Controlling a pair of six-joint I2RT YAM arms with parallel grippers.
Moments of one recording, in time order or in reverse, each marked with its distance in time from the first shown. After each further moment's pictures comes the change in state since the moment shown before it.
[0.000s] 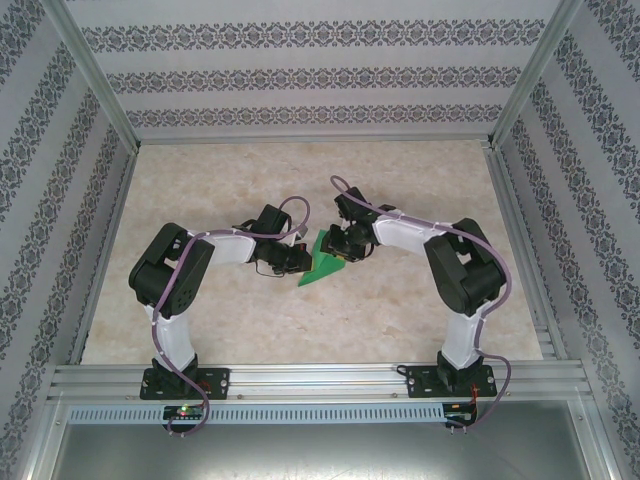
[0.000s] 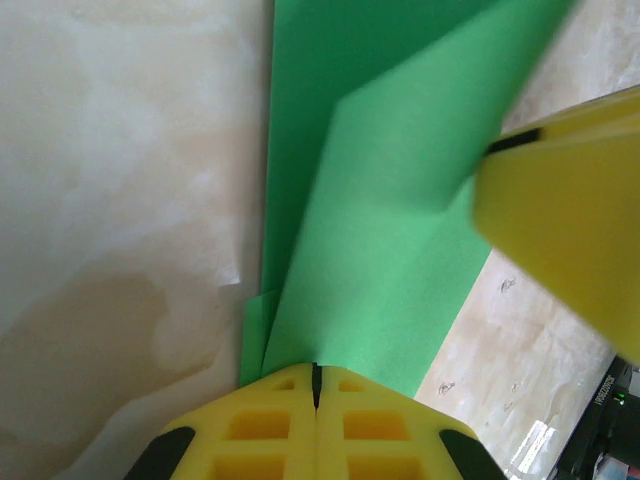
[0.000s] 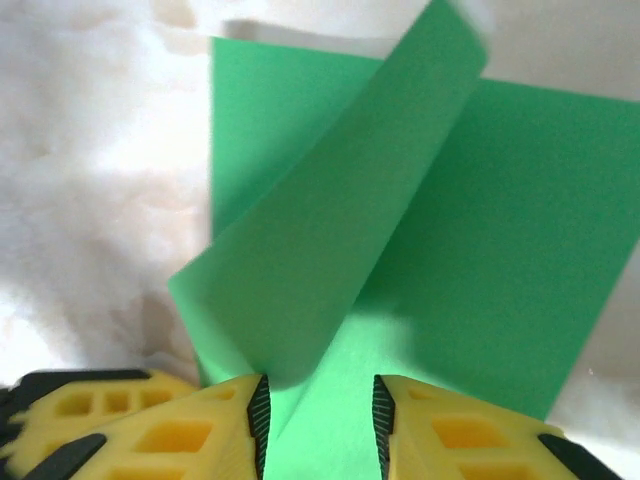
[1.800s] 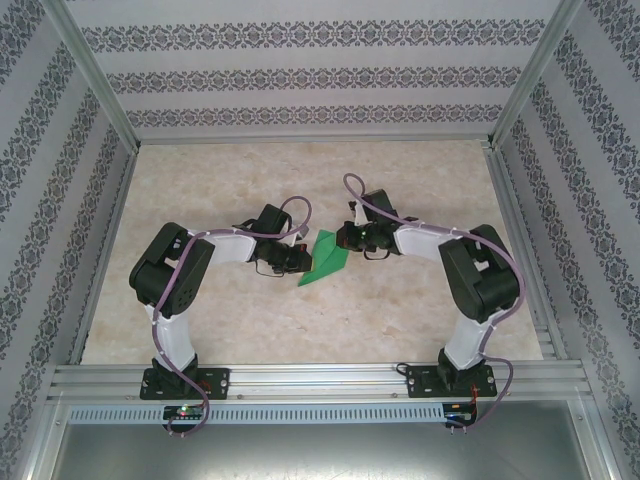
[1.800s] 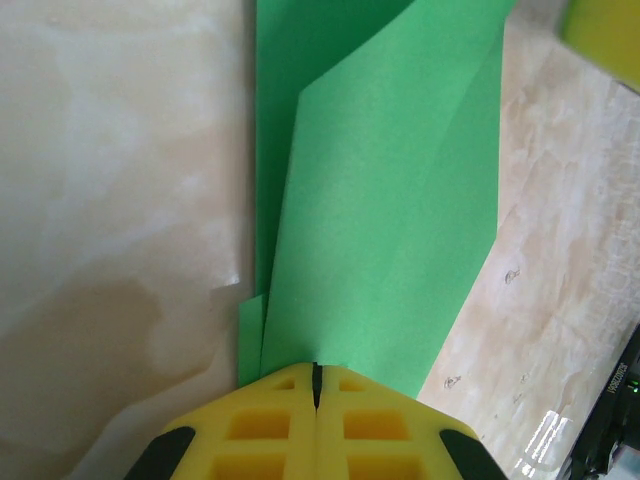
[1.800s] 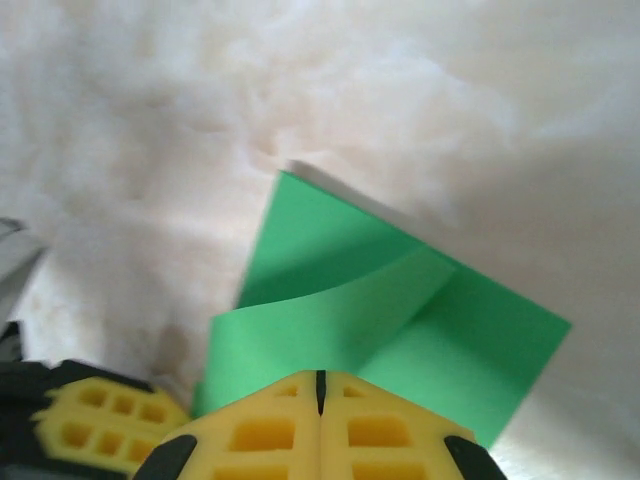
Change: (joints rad) left arm 0.000 0.005 0.007 -0.016 0.003 0.048; right arm -0.097 -0.086 -0.219 0.381 -0.094 -0.221
